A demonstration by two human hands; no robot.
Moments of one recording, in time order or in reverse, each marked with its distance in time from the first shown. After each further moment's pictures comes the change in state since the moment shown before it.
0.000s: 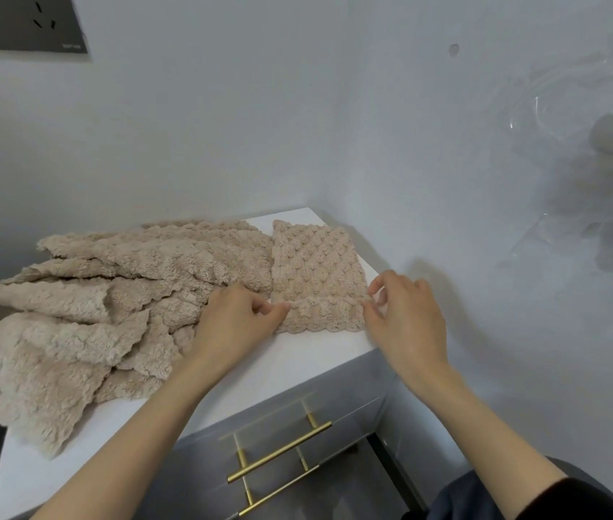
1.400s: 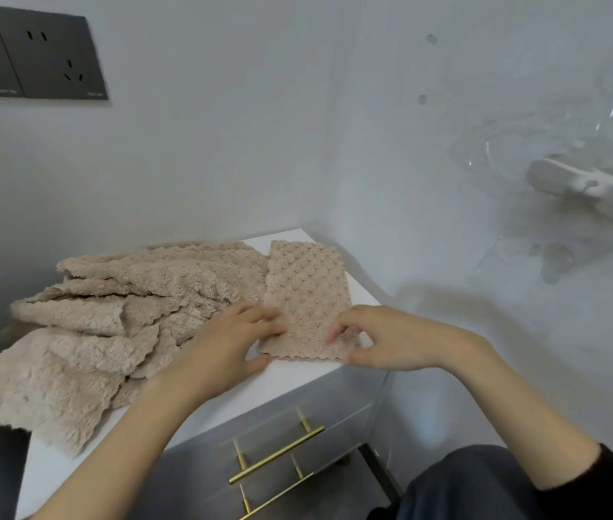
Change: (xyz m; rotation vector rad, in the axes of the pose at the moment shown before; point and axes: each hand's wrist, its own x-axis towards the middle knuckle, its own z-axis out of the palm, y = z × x) left_hand -0.022 0.003 -0.034 0.364 -0.310 0.361; right_hand 0.017 -0.020 -0.068 0.004 -0.888 -0.339
